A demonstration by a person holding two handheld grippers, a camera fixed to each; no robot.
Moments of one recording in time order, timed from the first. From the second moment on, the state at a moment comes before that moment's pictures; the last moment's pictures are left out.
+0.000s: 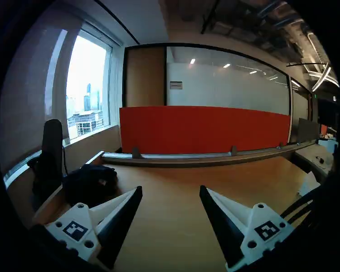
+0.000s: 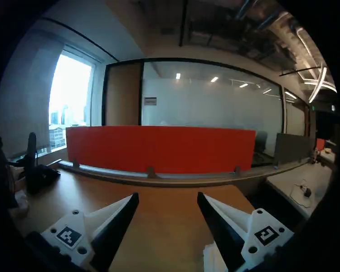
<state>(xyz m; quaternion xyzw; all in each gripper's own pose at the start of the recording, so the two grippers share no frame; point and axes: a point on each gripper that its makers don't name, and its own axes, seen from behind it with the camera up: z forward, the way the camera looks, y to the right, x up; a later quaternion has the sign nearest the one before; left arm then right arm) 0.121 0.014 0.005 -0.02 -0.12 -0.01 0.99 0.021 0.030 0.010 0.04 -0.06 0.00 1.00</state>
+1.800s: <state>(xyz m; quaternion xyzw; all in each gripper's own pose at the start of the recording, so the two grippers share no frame) 0.115 0.010 0.001 -0.01 -0.04 0.00 1.00 0.048 -0.041 -0.003 0.02 -0.04 0.03 1.00</state>
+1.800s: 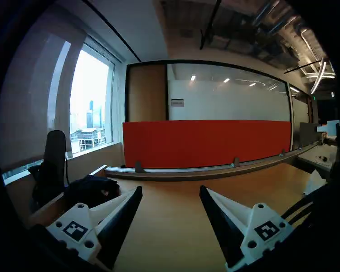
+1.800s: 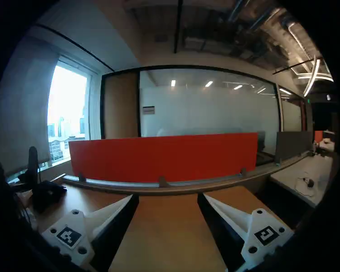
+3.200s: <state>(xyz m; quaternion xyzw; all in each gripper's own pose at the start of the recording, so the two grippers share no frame) 0.001 0.004 -0.013 0.00 0.01 -0.01 1.00 -0.010 -0.075 -0.001 0.04 -0.04 0.00 1.00</state>
